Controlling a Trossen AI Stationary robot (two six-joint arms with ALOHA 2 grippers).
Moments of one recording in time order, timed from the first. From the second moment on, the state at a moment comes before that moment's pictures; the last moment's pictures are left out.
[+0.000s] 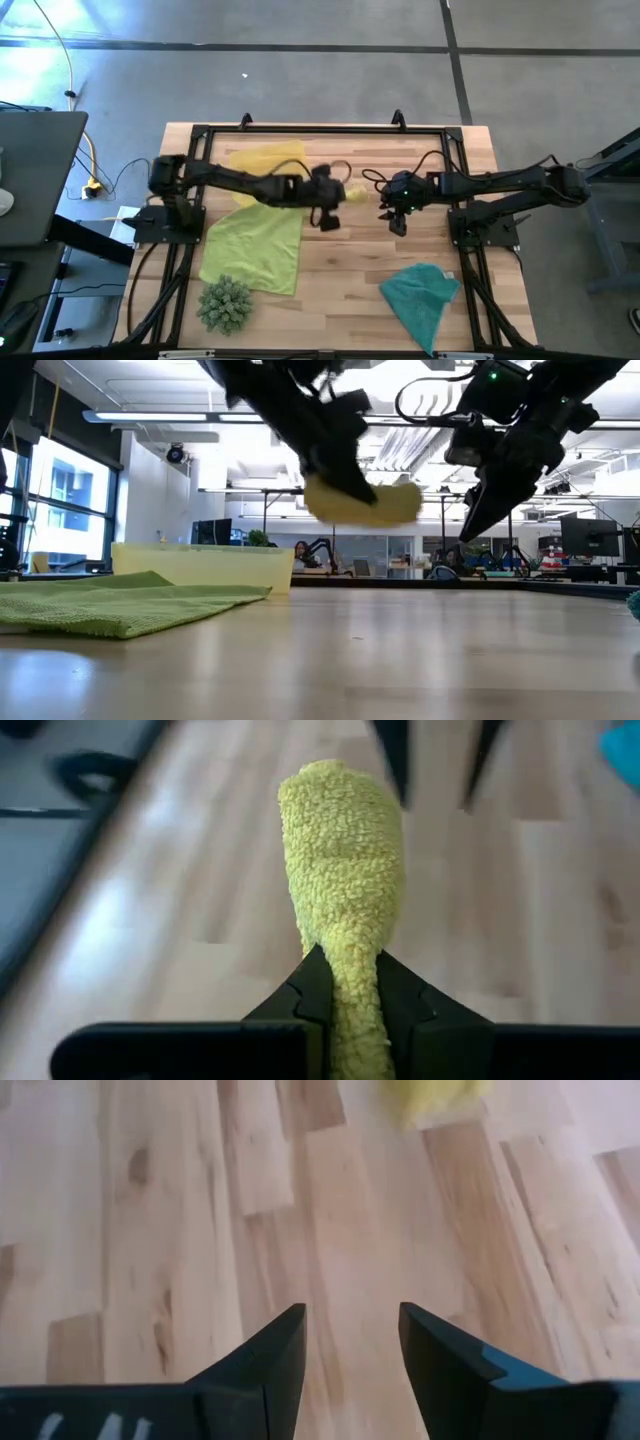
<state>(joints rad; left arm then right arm) 0.15 1.82 1.26 -0.15 -0.27 0.07 -0.15 1.15 0.58 -0.35 -0.12 0.10</state>
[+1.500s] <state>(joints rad) 0.39 1.56 0.82 -0.48 -0.27 0.19 -0.15 1.15 0.58 -0.22 -0.06 0.11</state>
